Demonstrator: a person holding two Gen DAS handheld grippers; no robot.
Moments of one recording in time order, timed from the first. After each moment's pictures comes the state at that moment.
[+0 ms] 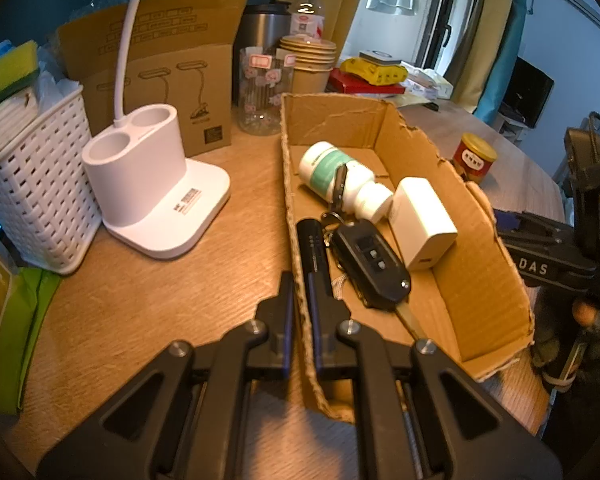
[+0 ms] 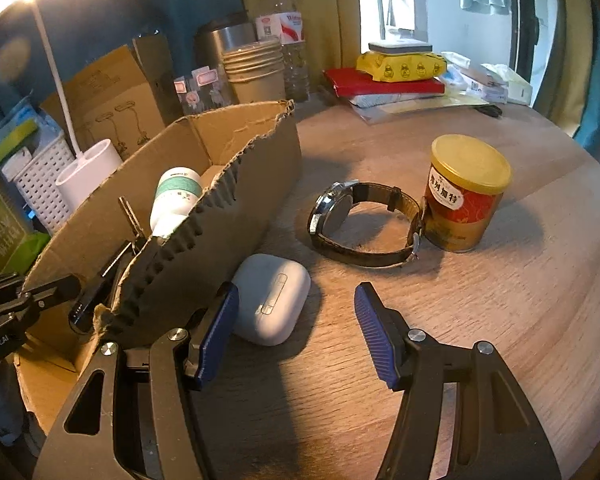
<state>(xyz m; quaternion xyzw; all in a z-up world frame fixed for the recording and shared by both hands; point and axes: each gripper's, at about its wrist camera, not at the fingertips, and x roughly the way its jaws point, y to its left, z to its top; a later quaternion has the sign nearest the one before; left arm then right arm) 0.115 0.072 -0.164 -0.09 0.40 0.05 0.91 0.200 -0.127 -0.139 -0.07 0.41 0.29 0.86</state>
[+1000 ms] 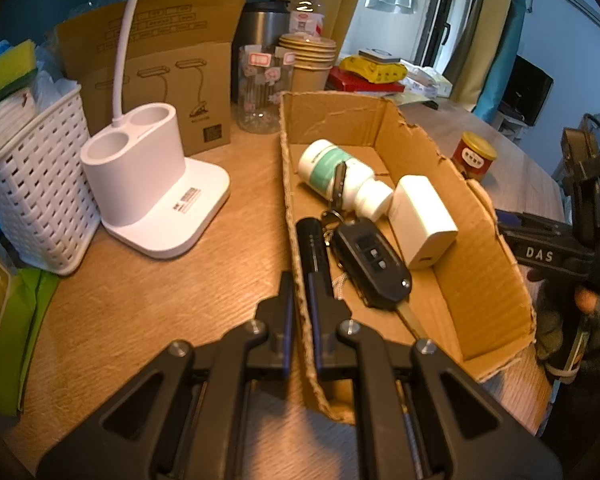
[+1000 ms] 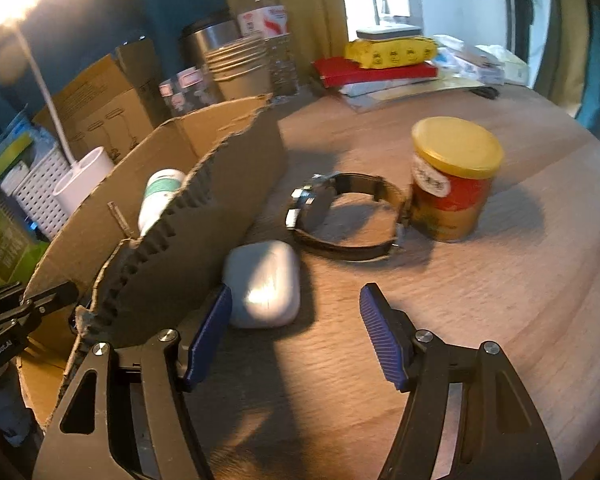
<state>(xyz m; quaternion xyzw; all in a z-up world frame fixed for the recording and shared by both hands) 0.113 0.066 -0.164 -0.09 0.40 0.05 0.91 0.210 -0.144 -0.142 -0.04 0.43 0.29 0.86</state>
